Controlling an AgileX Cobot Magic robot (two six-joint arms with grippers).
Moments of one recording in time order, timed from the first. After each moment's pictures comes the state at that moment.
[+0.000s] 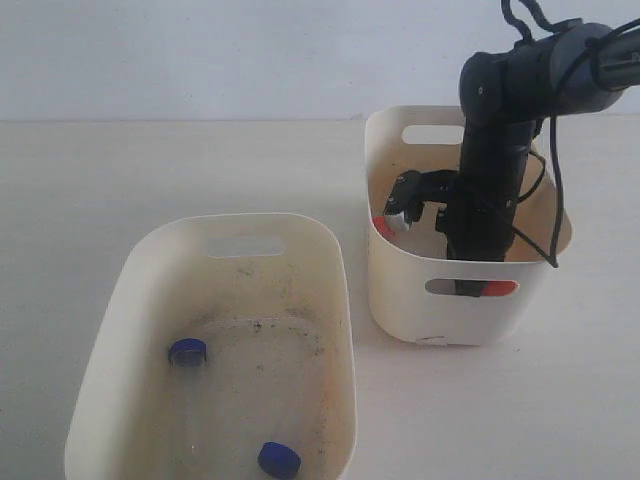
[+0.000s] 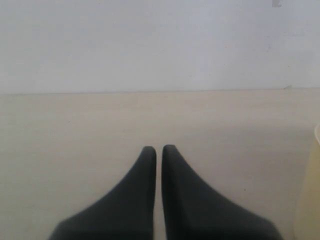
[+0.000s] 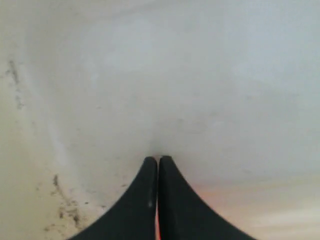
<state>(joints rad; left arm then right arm) -0.01 0.00 0.00 0.03 0.21 -0.03 0.23 2.13 -1.47 0.07 1.11 -0.95</state>
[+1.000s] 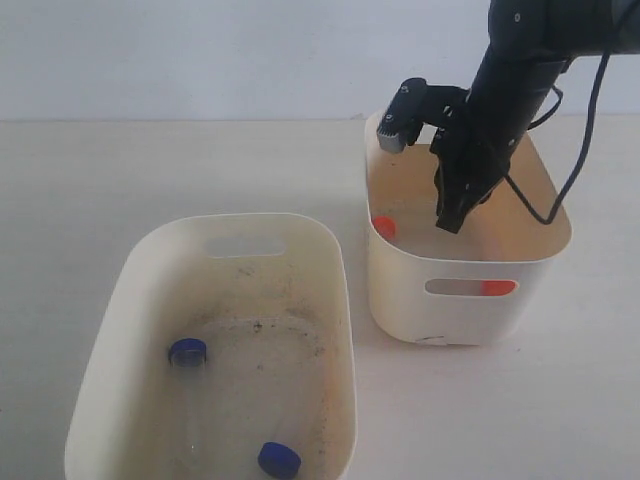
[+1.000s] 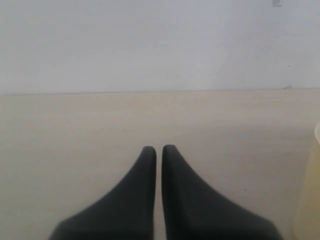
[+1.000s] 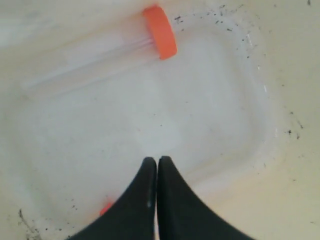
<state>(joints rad) -0.01 0.00 0.00 0.03 0.21 -0.03 0.23 1.97 -1.47 0.08 0.92 -0.87</state>
